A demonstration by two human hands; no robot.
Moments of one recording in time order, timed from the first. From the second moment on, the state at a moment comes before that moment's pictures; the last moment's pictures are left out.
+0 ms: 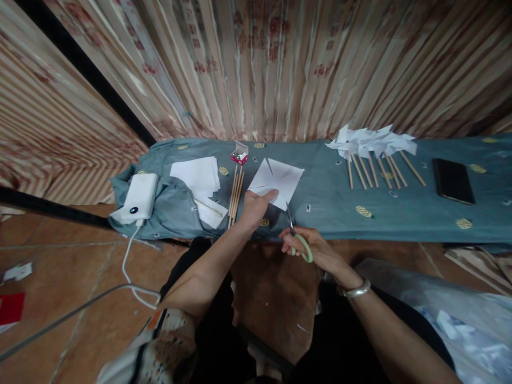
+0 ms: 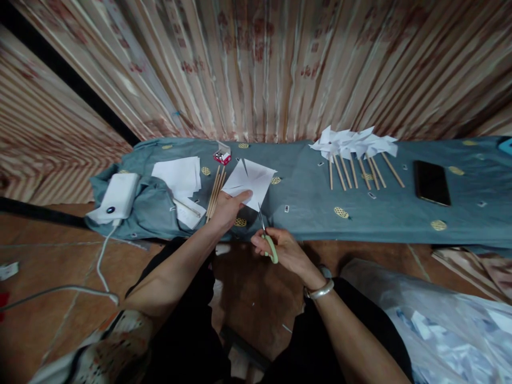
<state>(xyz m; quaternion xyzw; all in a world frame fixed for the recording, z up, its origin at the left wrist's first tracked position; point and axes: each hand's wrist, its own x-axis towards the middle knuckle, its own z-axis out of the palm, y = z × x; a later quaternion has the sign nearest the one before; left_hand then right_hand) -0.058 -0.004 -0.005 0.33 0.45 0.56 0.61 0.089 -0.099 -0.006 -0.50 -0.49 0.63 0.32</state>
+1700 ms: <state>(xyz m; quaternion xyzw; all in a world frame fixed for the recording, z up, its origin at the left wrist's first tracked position) -0.053 -0.010 -0.005 0.35 0.46 0.54 0.61 0.083 -0.094 -0.003 -0.53 -0.49 0.60 0.33</state>
